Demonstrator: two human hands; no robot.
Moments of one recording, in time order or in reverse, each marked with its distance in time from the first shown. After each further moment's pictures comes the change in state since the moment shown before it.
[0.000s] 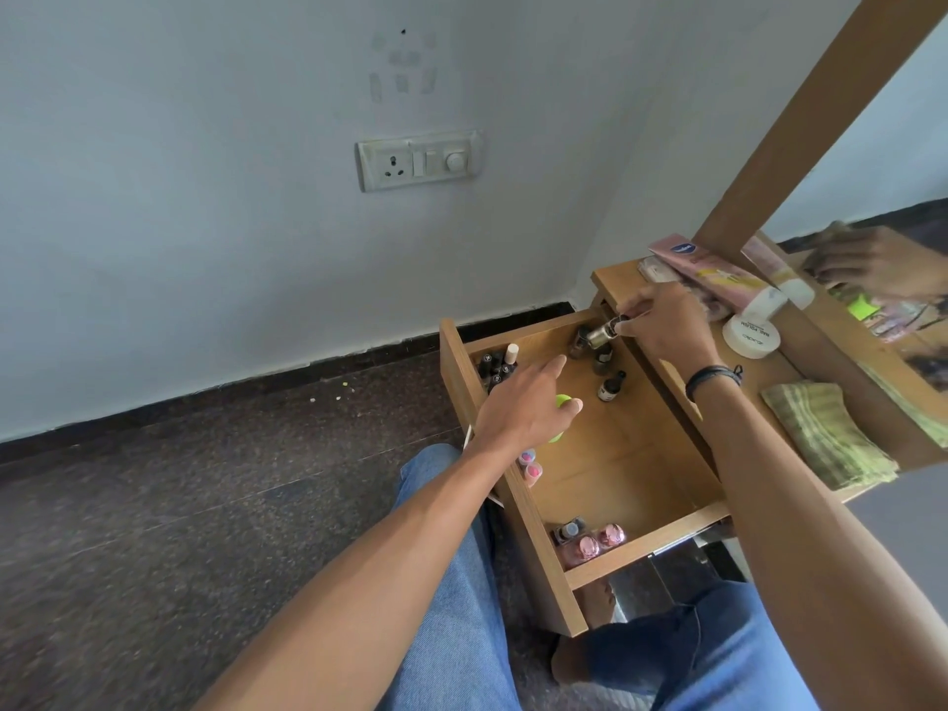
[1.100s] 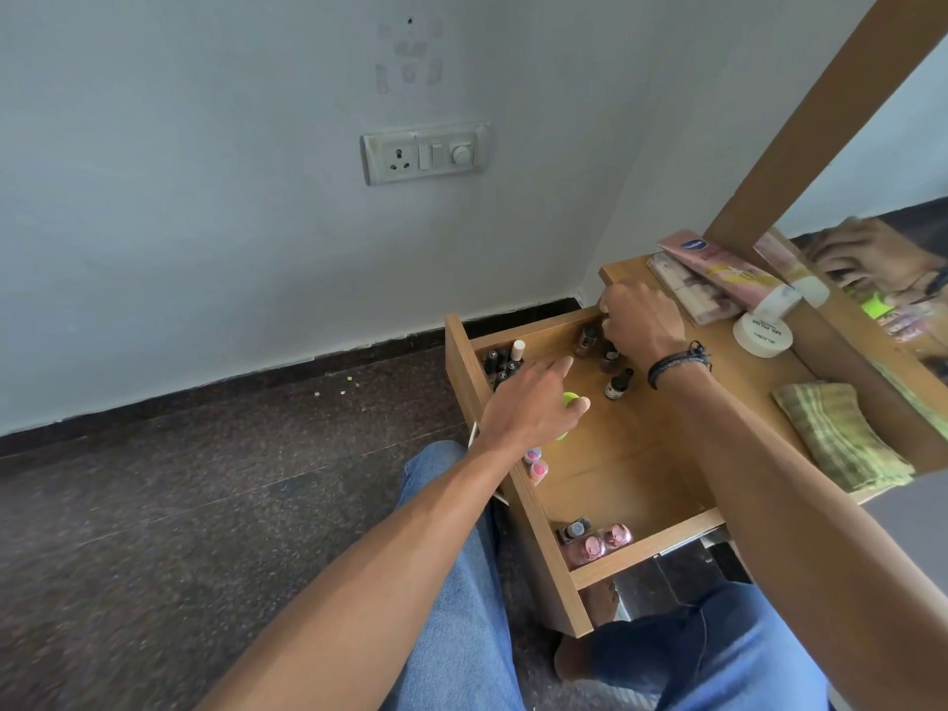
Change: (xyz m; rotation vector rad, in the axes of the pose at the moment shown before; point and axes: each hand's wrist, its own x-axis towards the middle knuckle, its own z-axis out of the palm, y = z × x) left_hand -0.003 0.003 -0.004 0.049 0.023 0.027; right_hand 0.006 -0.026 0.029 -0.667 -0.014 -0.277
